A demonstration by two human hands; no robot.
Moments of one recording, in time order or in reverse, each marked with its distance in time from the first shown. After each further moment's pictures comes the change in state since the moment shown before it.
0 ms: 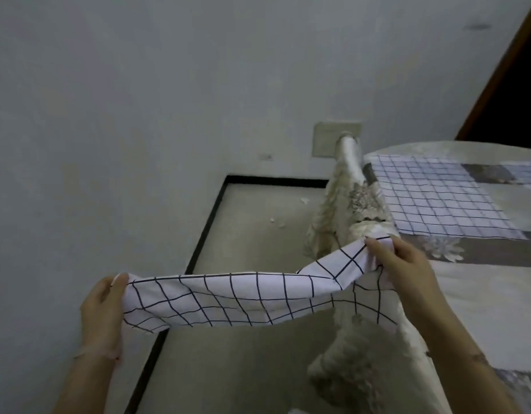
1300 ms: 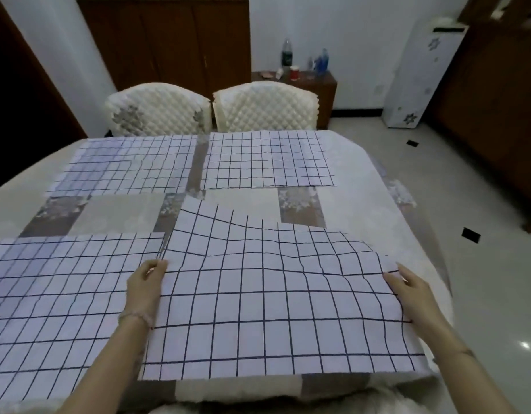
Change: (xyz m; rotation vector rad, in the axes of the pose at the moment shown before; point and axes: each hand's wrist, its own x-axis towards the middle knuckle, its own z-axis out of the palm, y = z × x) left_hand -0.240 0.064 0.668 0.235 -1.919 0.266; right_hand -0.124 0.117 -0.190 0.096 1.714 0.608
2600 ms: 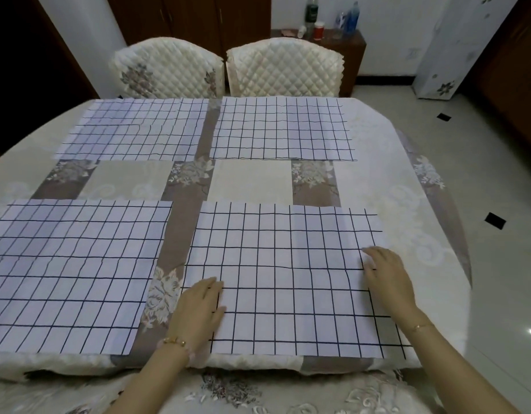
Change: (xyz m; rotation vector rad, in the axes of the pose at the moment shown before) left_hand -0.060 -0.084 0.031 1.087 -0.452 0.474; right_hand 0.042 0.057 0.047 -0.835 -0.025 -0.336
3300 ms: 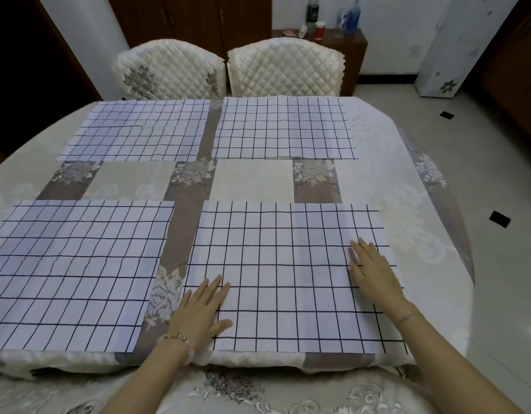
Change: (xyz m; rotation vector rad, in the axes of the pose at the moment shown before) left_hand 0.000 -0.021 0.018 0.127 -0.269 0.057; right_hand 0.008 -0.002 0.019 -0.046 -0.280 -0.049
